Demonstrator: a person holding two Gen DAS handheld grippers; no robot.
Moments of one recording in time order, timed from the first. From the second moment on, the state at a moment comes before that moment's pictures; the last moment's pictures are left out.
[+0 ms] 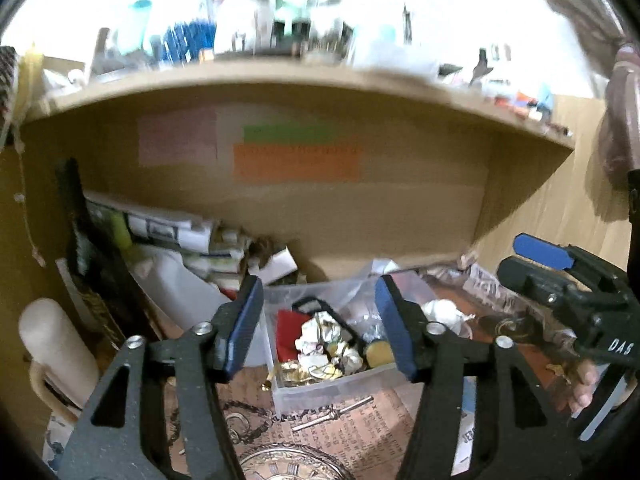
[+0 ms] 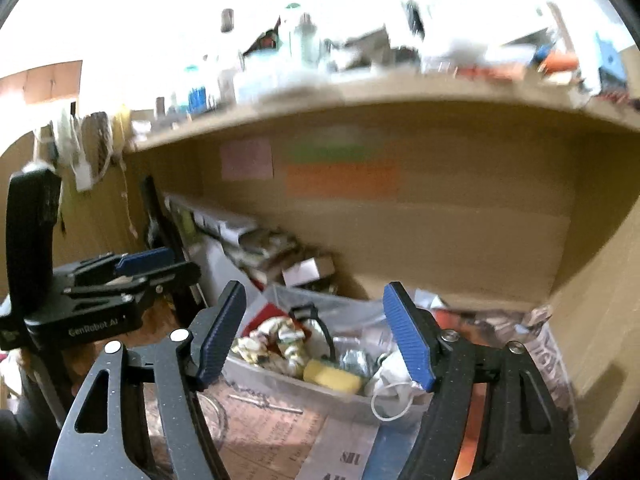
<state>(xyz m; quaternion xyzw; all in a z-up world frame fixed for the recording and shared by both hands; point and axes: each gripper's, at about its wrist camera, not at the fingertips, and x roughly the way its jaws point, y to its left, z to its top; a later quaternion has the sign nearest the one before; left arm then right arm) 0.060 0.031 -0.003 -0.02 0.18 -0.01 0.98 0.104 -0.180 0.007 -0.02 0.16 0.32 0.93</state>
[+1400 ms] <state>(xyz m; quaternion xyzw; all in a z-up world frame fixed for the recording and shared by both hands) 0.009 0.011 0.015 0.00 0.12 0.01 0.99 0.061 -0.189 0.016 0.00 0.12 0.29 0.95</state>
